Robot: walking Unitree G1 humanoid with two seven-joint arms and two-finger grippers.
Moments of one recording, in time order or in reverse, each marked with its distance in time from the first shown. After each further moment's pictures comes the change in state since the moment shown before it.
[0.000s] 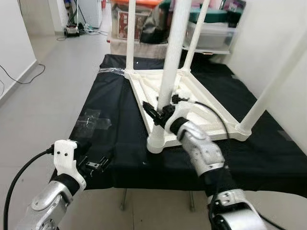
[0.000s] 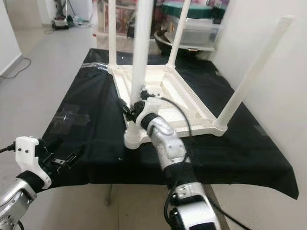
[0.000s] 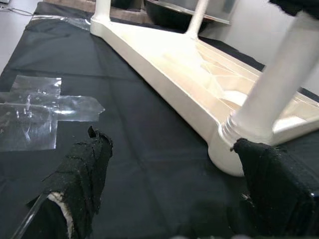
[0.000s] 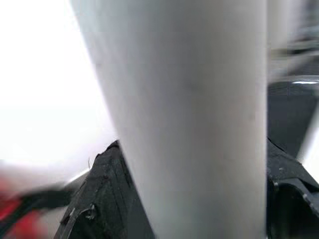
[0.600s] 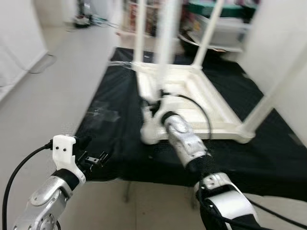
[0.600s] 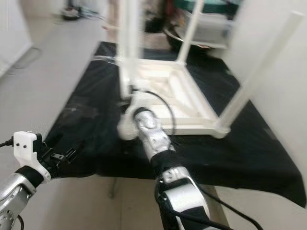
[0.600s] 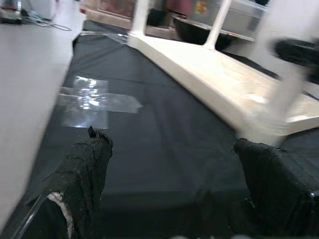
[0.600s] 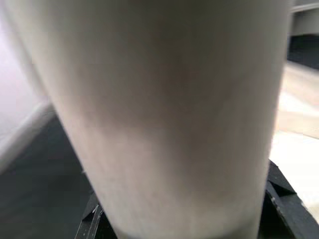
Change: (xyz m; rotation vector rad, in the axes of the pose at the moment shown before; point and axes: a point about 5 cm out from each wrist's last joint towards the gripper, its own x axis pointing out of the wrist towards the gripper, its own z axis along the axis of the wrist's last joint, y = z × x) left arm -0.006 0.001 -0.003 -0.012 0.008 0.013; right arm -0.038 -0.057 -0.039 -0.018 0.180 -1.168
